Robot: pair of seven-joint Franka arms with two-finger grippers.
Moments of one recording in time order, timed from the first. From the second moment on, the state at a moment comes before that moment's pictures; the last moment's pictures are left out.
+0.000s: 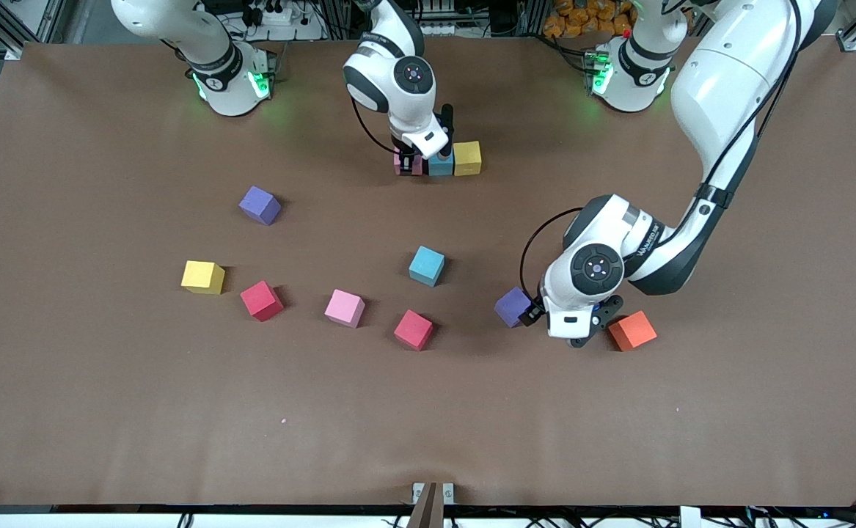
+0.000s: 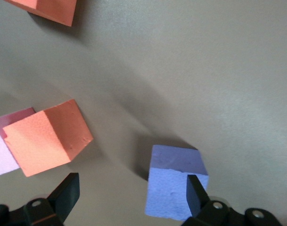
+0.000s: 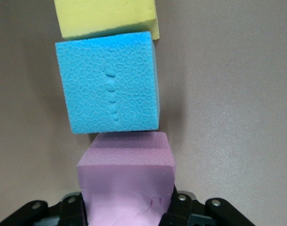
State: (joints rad) left arm -0.03 0.73 -0.53 -1.53 0.32 2.05 -1.42; right arm 1.09 0.38 -0.02 -2.16 0.11 2.38 -0.54
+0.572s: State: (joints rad) left arm -0.05 0.76 -0.53 -1.53 0.32 2.13 -1.46; right arm 1.11 0.41 -0.02 -2.16 0.11 2.43 -0.51
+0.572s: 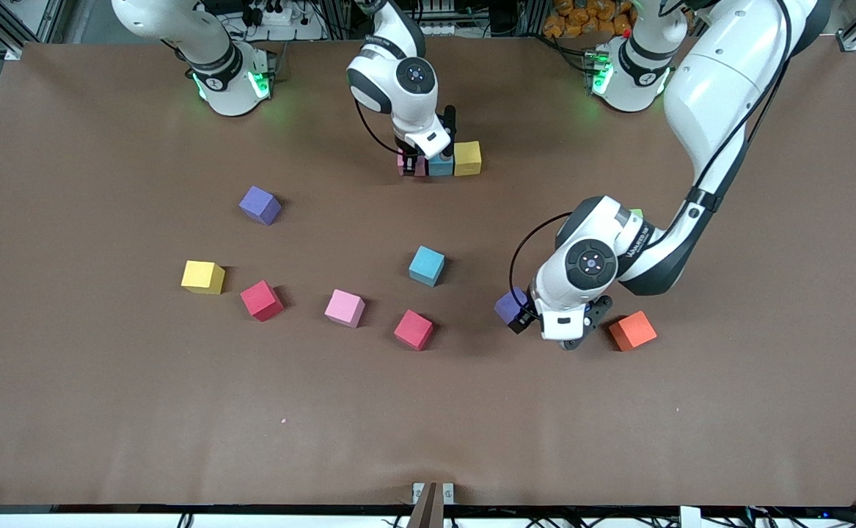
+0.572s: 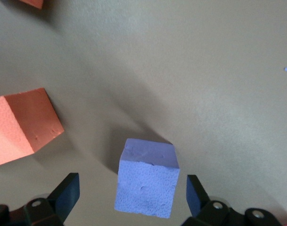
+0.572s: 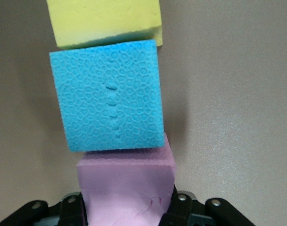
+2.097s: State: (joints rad) left arm -0.08 0.82 -0.51 -1.53 0.33 2.22 -1.46; right arm 1.11 0.39 -0.04 -2.12 0.11 2.38 -0.46
